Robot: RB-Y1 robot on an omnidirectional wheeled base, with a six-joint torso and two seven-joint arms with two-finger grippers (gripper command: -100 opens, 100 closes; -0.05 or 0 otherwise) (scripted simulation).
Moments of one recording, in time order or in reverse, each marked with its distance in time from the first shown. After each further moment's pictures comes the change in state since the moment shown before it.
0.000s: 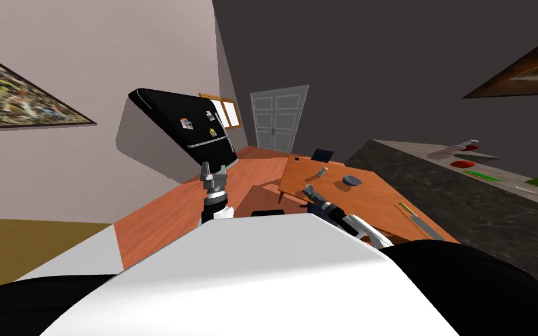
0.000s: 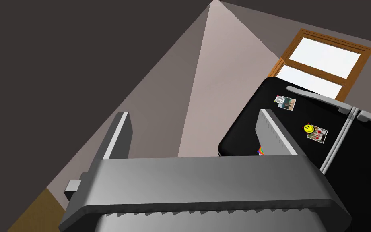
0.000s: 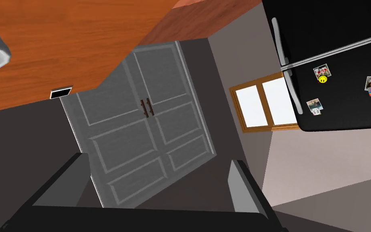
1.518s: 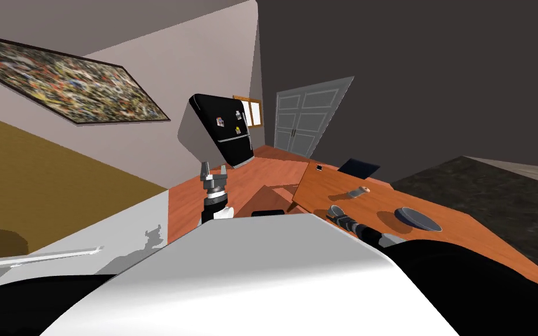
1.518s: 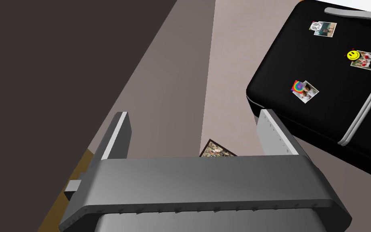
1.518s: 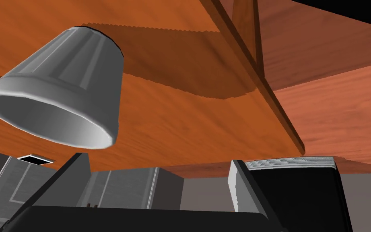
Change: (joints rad) left arm 0.000 0.000 0.000 0.000 0.000 0.000 0.000; right arm 0.094 -0.240 0.038 0.408 0.274 0.034 0.060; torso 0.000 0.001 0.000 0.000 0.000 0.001
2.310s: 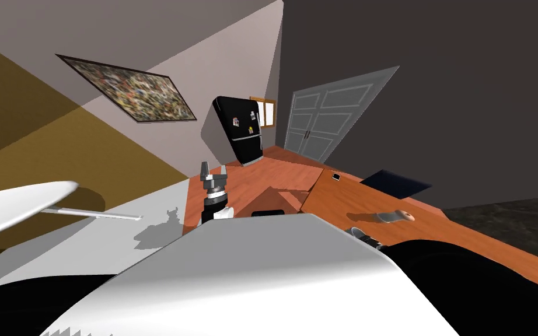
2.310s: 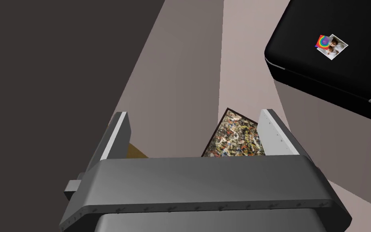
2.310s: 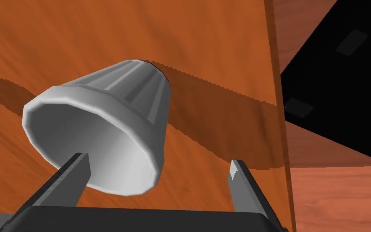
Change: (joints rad) left arm 0.000 0.000 0.000 0.000 0.000 0.000 0.000; right arm 0.017 -0.042 0.065 0.257 0.161 -0.037 0.050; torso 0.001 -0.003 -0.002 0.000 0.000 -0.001
